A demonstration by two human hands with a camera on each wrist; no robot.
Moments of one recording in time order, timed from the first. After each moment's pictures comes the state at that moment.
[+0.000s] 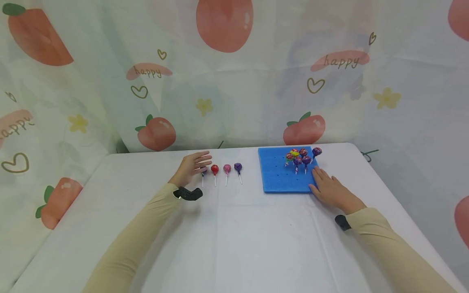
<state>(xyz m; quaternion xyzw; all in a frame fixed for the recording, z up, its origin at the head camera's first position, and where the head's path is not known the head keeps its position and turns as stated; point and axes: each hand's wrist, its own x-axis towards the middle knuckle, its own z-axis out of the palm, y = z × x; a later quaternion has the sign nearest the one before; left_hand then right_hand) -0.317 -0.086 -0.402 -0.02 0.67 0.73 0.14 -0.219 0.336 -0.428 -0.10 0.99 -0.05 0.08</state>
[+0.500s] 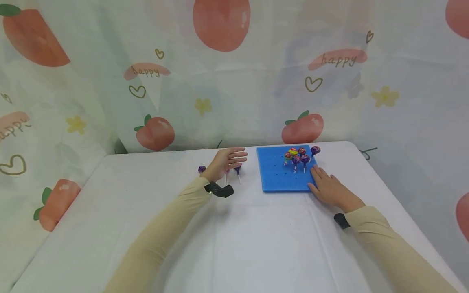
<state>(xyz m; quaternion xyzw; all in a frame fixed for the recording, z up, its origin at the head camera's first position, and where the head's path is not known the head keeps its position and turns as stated) -0.310 0.007 -0.386 0.06 0.62 0.75 0.21 -0.215 0.335 -0.425 -0.09 0.99 -0.06 0.08</state>
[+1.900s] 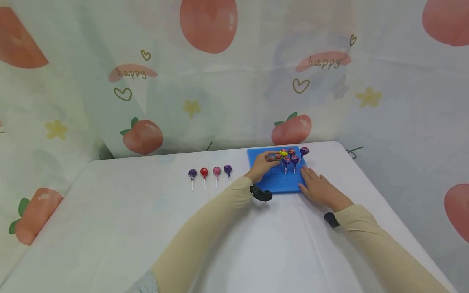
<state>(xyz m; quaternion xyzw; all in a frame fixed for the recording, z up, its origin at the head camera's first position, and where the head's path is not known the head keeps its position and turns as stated) -0.314 0.159 -0.433 0.11 0.74 0.65 0.12 -0.212 0.334 -0.423 -0.10 0.99 -0.07 0.08</state>
